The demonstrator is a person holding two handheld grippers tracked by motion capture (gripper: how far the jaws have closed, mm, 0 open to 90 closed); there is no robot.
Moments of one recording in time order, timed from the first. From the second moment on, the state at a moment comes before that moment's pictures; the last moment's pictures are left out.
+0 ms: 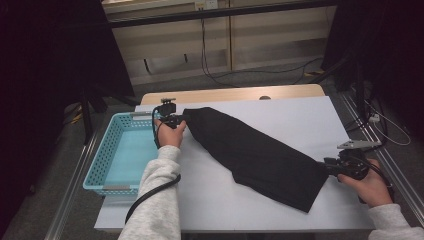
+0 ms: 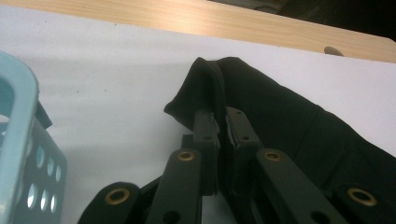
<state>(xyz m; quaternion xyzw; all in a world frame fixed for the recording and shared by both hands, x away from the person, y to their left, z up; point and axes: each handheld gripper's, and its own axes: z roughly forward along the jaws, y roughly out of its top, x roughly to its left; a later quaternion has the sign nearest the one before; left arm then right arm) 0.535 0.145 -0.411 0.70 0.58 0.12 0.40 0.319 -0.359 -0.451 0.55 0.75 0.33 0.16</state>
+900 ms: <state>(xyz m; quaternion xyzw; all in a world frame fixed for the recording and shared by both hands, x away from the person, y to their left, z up) 0.534 0.146 -0.413 0.70 0.58 0.11 0.40 0.321 -0.294 -0.438 0.47 0.78 0.39 0.15</state>
